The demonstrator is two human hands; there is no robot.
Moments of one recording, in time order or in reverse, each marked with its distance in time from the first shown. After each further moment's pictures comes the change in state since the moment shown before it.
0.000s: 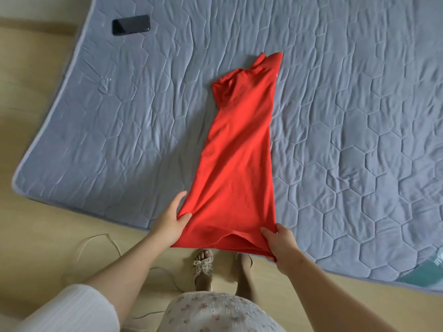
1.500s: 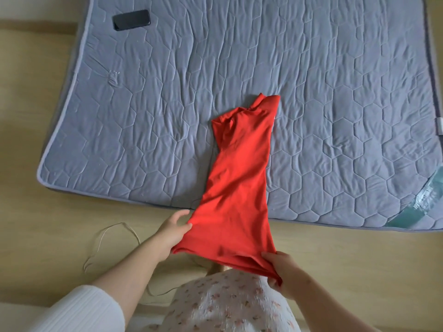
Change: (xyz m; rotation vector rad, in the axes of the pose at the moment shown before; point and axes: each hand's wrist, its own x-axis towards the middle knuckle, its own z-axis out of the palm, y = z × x) left_hand -0.092 -0.058 -0.053 -0.271 -0.208 -0.319; right_hand -0.133 0.093 0.047 0.304 -0.109 0.442
